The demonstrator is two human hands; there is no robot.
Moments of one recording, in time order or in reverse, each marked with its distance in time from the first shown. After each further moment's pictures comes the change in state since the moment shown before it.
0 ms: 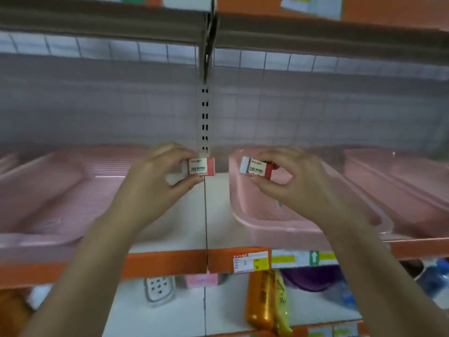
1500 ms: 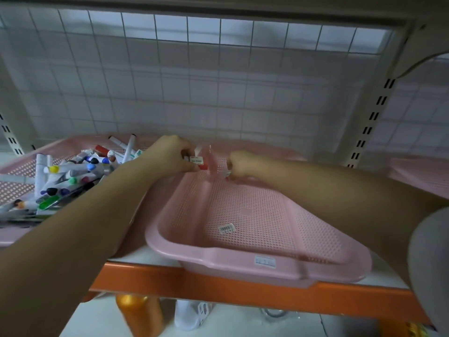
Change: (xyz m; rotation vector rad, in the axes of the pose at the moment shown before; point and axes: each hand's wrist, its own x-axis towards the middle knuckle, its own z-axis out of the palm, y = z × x) left_hand -0.032 -0.324 -0.148 0.291 -0.360 -0.420; right_hand 0.226 -0.184 0.359 -0.340 -0.911 0.168
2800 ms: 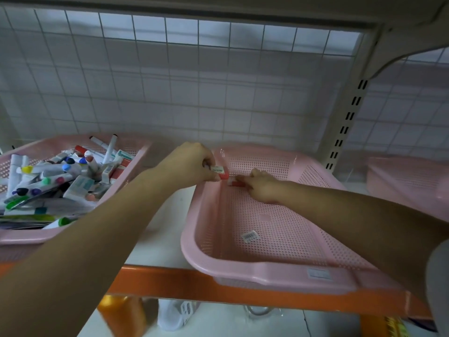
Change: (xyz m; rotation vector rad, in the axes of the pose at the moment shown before) left_hand -0.002 0.071 0.021 -0.061 -0.068 0.091; right_hand -0.024 0.094 0.066 0.092 0.027 0.000
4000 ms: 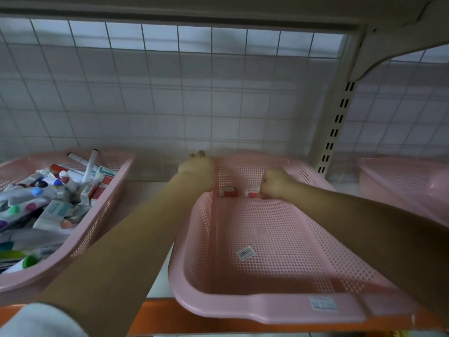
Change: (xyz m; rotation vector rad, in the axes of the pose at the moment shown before) left_hand 0.058 0.016 0.040 0.250 -0.138 -0.171; right_hand -0.013 0.019 -0.031 0.145 0.105 0.377
